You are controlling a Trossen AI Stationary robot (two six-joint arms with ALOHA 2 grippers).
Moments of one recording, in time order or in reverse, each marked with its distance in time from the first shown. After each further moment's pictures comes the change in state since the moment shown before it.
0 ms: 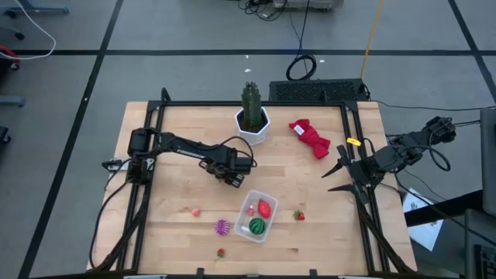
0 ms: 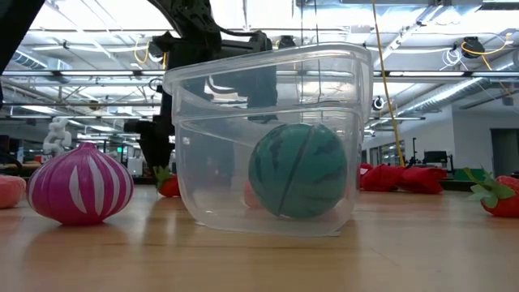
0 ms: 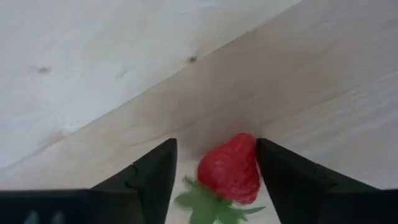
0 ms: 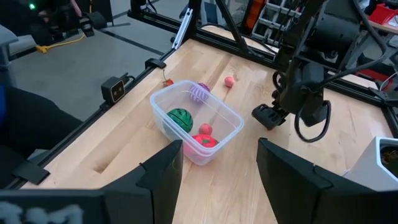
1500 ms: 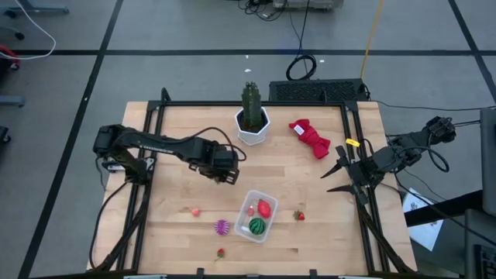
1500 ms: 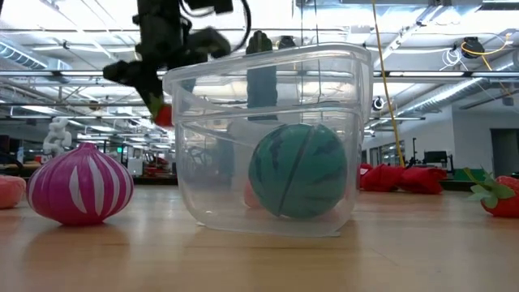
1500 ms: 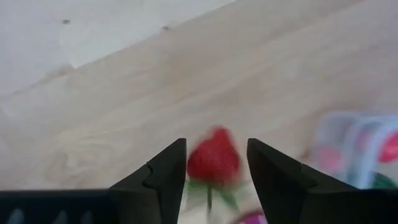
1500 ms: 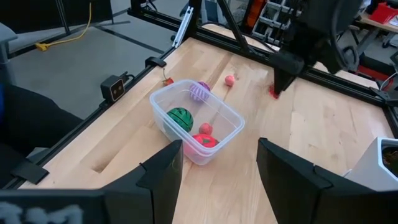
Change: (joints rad) left arm -0.065 -0.332 -0.012 -0.040 0.051 -0.184; right arm 0.000 0.012 0.000 0.007 0.000 -0.004
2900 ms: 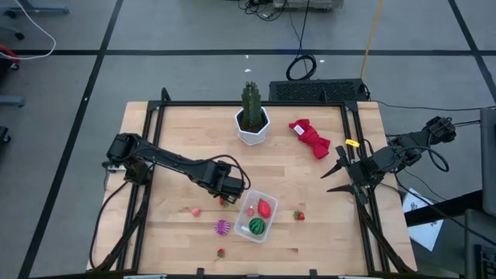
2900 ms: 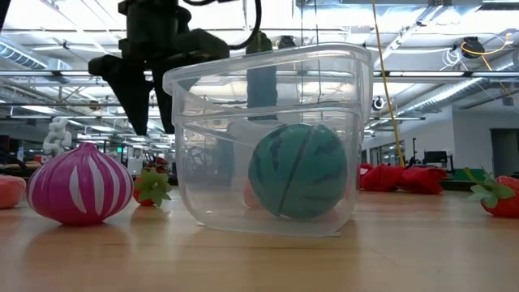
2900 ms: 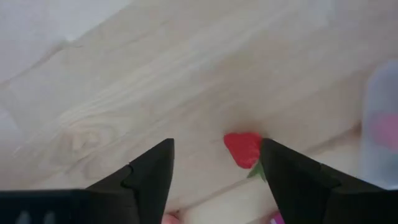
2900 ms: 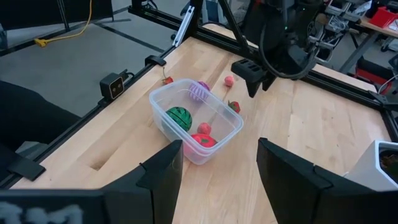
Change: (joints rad) left arm -0.180 0.166 0.104 -0.117 -0.107 -0.064; right arm 0.000 0.000 0.000 0.000 0.000 -0.022
